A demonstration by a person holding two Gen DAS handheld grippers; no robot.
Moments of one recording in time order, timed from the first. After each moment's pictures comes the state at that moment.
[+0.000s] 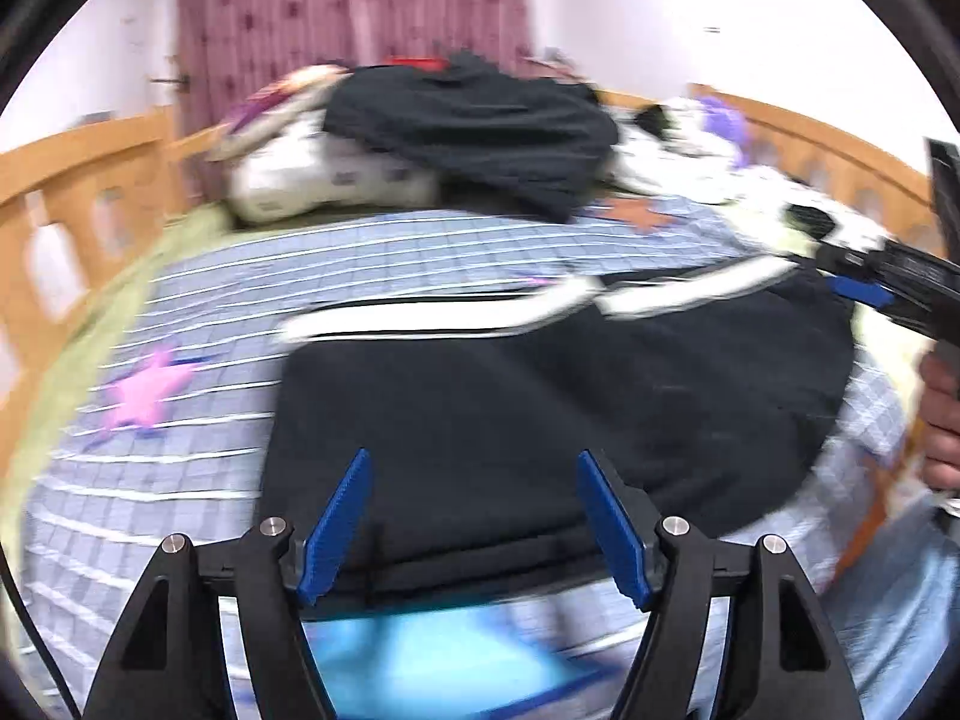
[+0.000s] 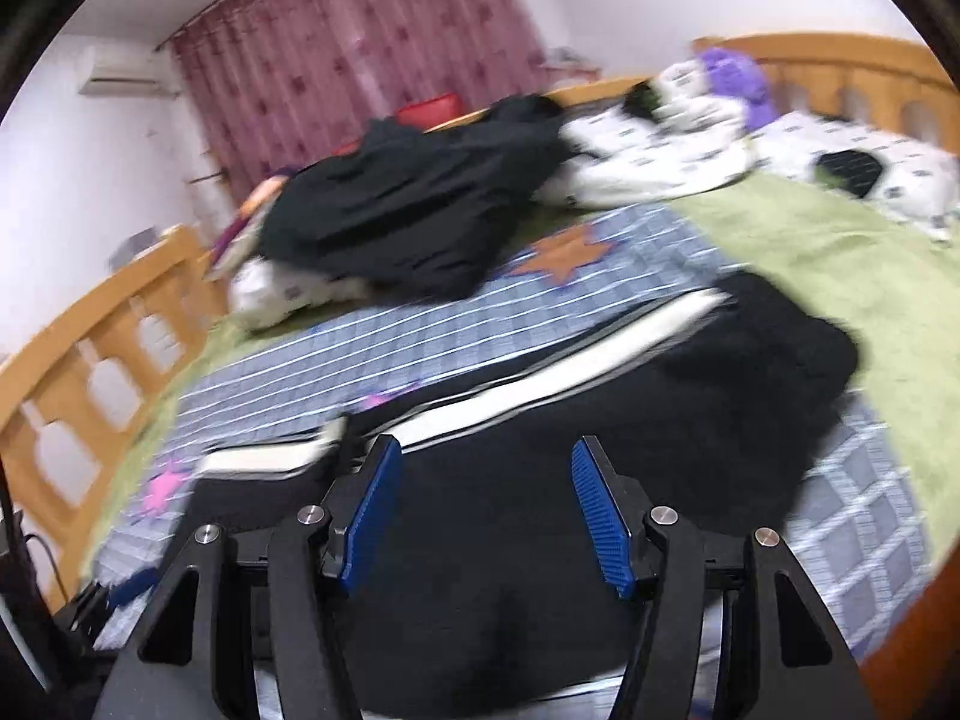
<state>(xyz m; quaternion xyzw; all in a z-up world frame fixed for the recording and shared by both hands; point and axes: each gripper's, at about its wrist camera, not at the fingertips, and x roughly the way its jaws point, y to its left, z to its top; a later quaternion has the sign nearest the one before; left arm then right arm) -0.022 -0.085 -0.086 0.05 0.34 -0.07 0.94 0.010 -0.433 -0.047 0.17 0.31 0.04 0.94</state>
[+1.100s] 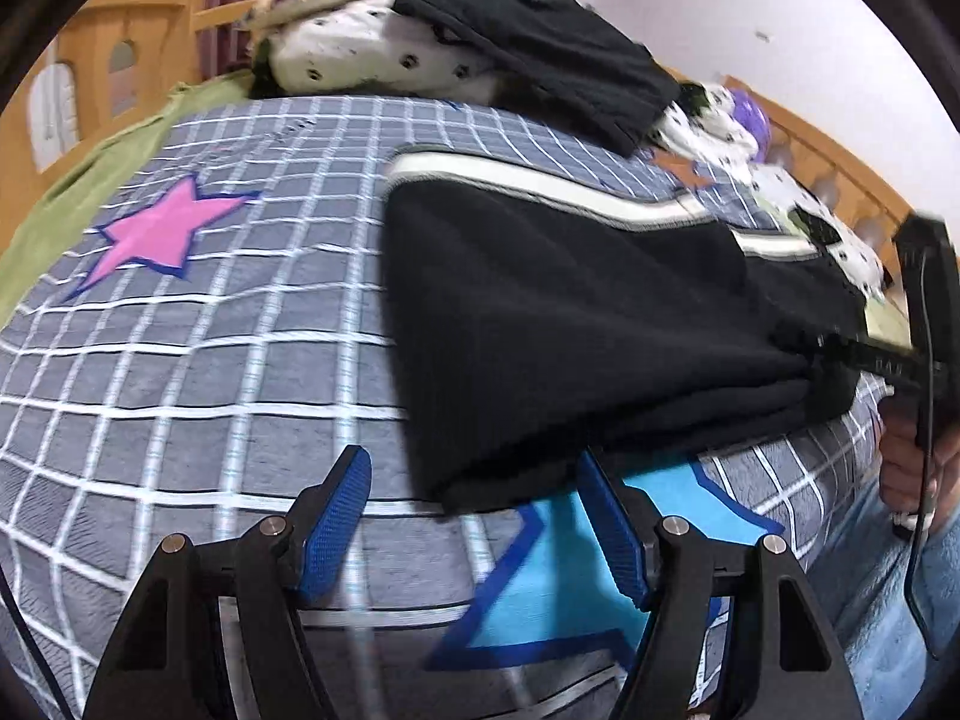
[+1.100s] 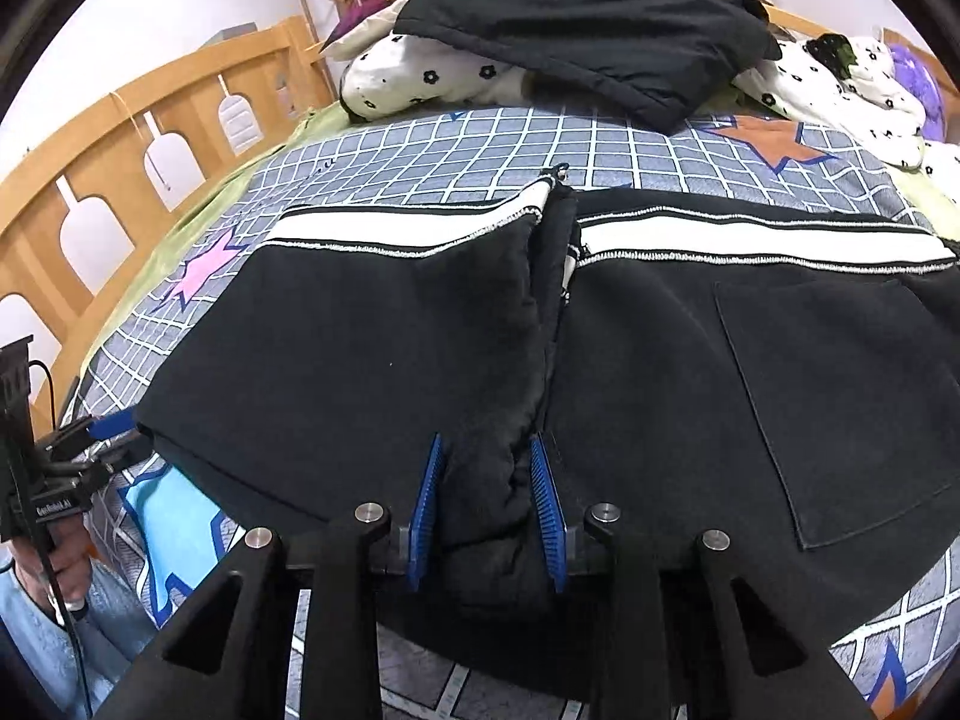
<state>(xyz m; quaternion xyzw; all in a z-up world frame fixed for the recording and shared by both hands) -0.007 0.013 -0.158 -0.04 0.42 -0.14 0.89 0.032 -0.291 -0.117 0.04 0.44 0.15 0.89</state>
